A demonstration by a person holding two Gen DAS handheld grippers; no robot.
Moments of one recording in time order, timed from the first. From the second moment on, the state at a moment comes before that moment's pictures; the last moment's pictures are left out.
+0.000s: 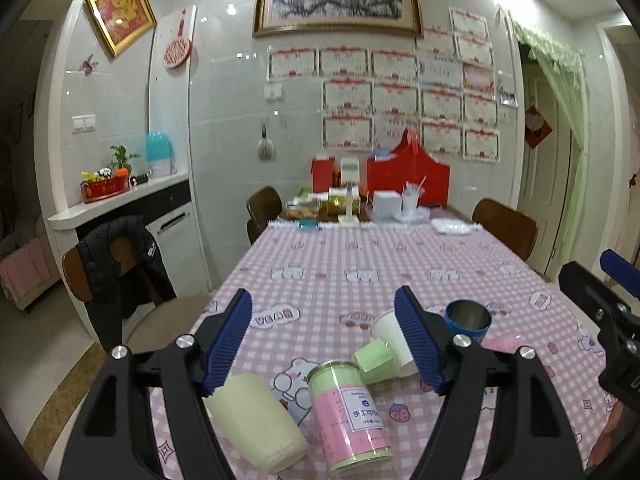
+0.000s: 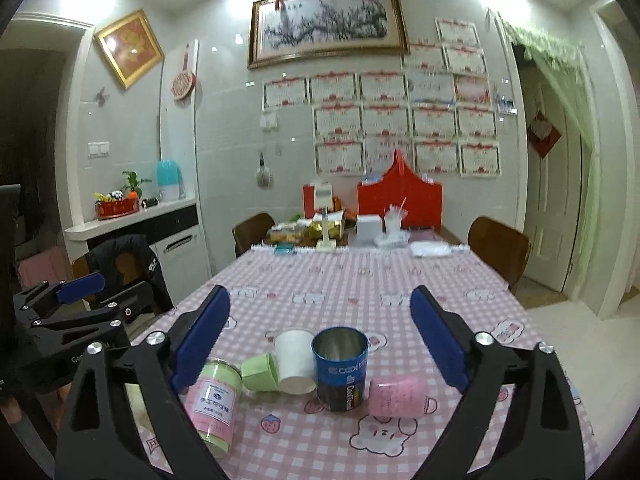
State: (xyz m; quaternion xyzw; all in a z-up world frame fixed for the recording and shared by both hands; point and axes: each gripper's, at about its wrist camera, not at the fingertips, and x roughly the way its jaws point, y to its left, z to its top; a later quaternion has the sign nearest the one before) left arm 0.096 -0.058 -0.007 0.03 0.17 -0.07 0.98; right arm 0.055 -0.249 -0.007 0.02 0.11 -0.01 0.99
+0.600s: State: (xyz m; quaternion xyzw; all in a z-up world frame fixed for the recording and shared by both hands) left arm 0.066 -0.056 -0.002 0.03 0.09 -0.07 0.99; right arm 0.046 -0.244 -0.014 0.00 0.07 -0.03 1.00
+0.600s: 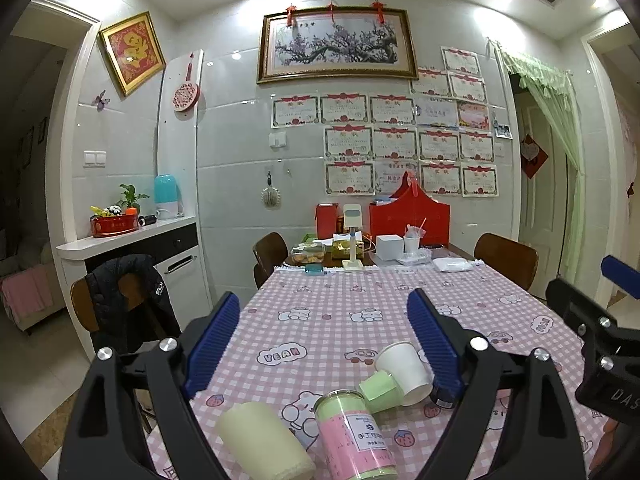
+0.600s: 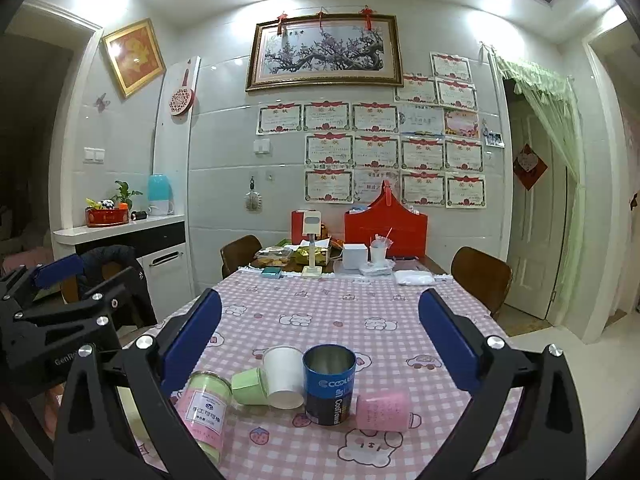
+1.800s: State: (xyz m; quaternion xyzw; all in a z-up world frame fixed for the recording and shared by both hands) left arm 0.059 -0.059 -0.007 0.03 0.06 -0.06 1.00; right arm 0.045 -0.234 -0.017 0.00 0.08 -0.01 1.00
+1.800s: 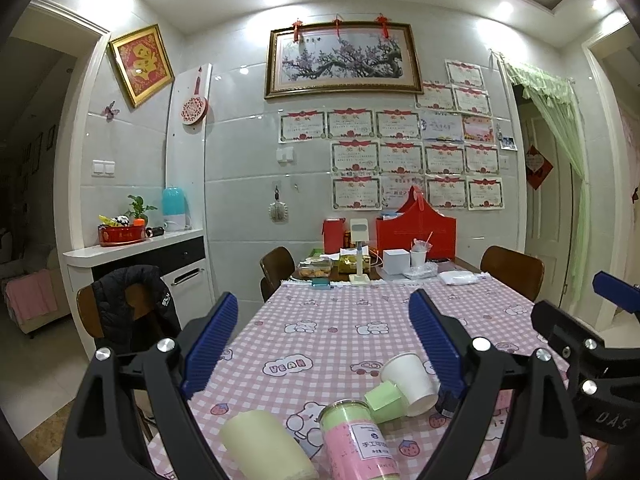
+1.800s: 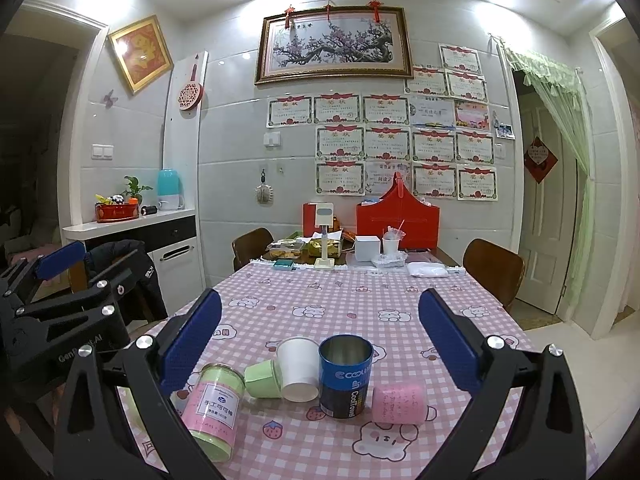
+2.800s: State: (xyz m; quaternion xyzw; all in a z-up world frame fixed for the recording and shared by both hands) left arm 0.062 -0.050 -0.006 0.02 0.06 -0.05 1.00; right arm 0.044 -0.228 -0.017 0.00 0.09 -0.01 1.00
